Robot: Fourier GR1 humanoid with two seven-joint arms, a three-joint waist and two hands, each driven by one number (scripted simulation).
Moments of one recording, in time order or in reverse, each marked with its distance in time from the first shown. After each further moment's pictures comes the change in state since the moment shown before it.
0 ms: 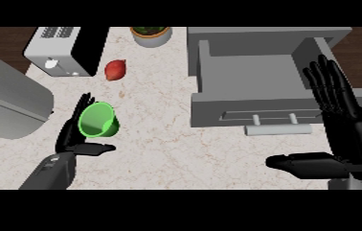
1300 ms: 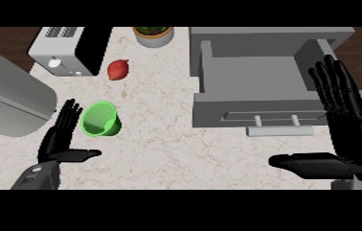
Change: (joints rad) left arm 0.103 0.051 -0.001 -0.117 0.021 0.031 0.064; right arm 0.008 -0.005 -0.013 -0.006 -0.005 -0.014 -0.002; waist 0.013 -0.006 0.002
